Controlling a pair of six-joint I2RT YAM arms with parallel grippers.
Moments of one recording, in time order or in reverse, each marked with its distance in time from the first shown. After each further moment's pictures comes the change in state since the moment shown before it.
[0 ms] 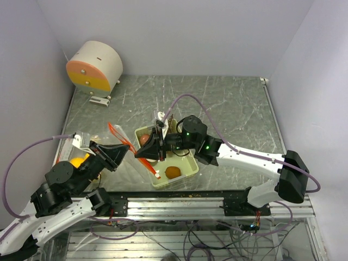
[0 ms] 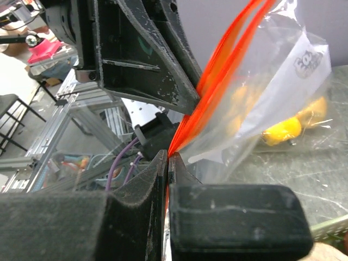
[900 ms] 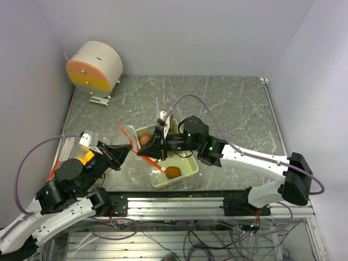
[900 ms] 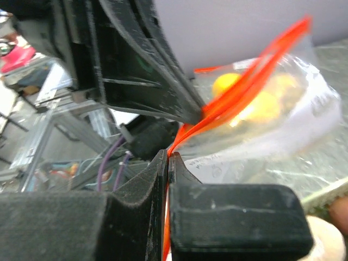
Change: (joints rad) left arm 0.000 0.026 -0.050 0.031 0.017 0.031; right arm 0.003 -0.034 -0.005 -0.068 0.061 0.004
